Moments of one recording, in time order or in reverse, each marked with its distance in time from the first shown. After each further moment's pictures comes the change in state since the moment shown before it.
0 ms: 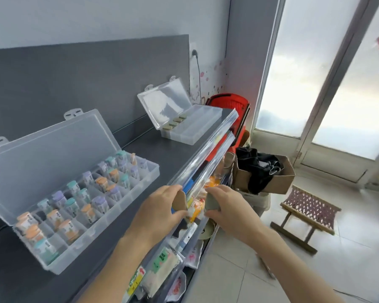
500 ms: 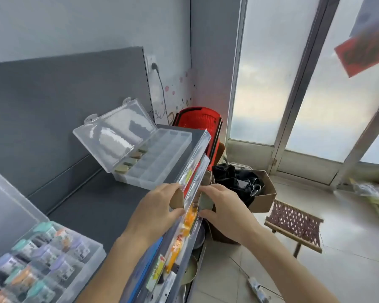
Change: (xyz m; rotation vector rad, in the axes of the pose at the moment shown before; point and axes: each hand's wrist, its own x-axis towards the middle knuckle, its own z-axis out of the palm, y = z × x) left_hand 0.234 0.025 0.035 -0.026 -0.033 0.191; right_hand 0.156 0.112 -0.066 0.027 0.134 0.084
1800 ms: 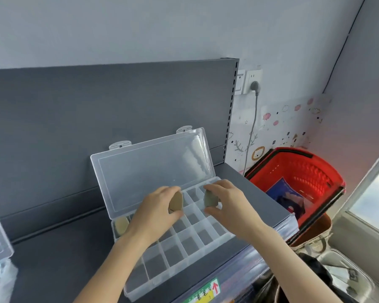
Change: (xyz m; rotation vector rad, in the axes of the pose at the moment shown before) left_hand 0.252 -0.109 0.009 0.113 0.331 -0.621; right_hand 0.398 0.085 0.020 0.134 -0.270 -0.567
